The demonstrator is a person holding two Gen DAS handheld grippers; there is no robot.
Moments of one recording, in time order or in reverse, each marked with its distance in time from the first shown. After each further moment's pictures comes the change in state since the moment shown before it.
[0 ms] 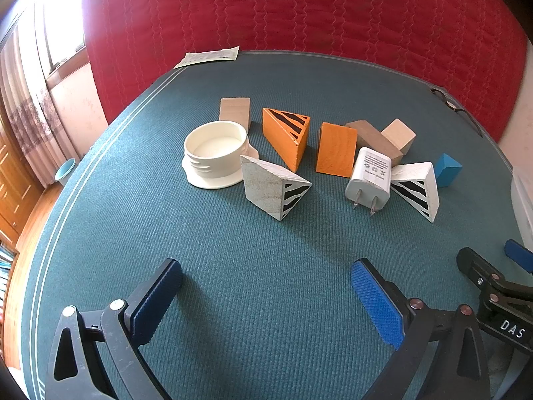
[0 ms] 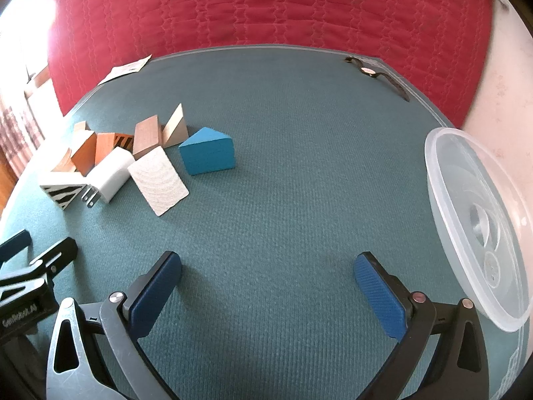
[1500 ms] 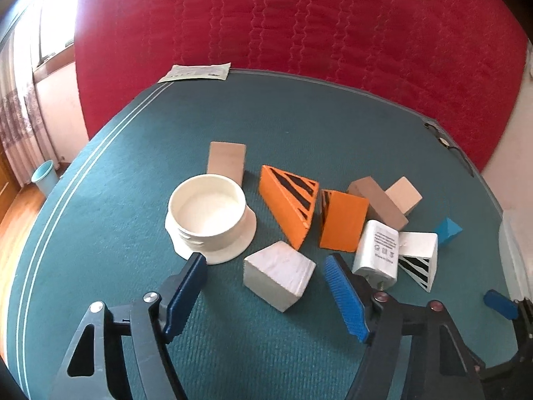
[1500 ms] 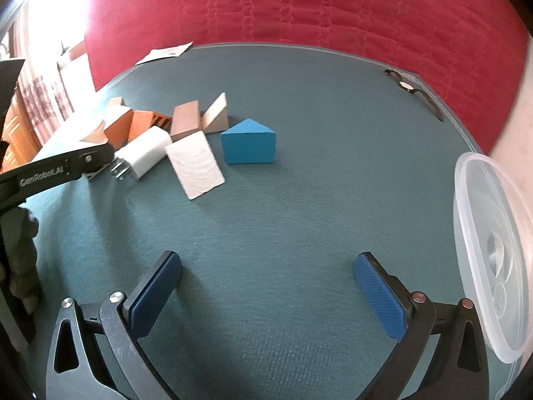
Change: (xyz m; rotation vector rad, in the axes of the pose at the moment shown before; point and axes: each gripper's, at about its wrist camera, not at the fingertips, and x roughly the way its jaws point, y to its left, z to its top) left arm 0.019 0.020 0.047 -0.037 -0.059 -0.134; right arm -0.001 0.014 -0.003 -0.138 0.002 0.100
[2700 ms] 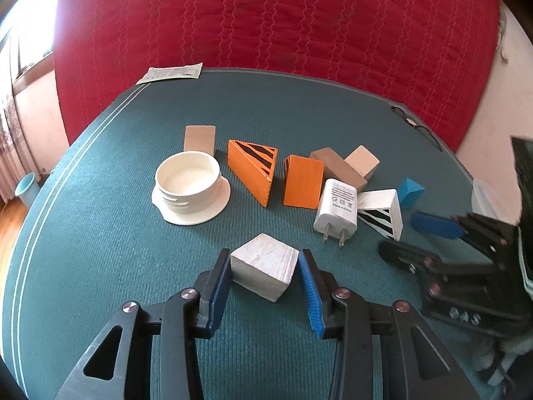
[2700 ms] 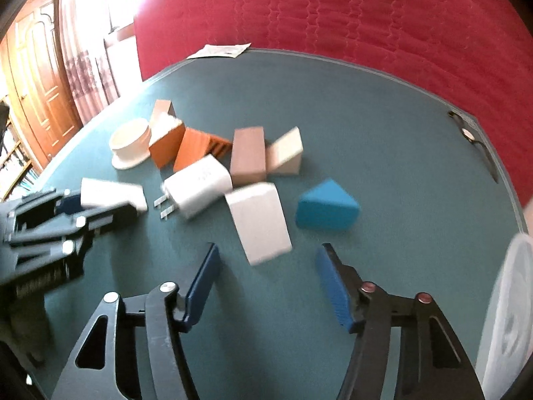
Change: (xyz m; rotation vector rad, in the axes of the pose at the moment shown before) left arm -0.018 -0.007 -0.021 0.075 0.005 -0.086; right arm 0.018 0.035 0.042 -0.165 -0.018 0.156
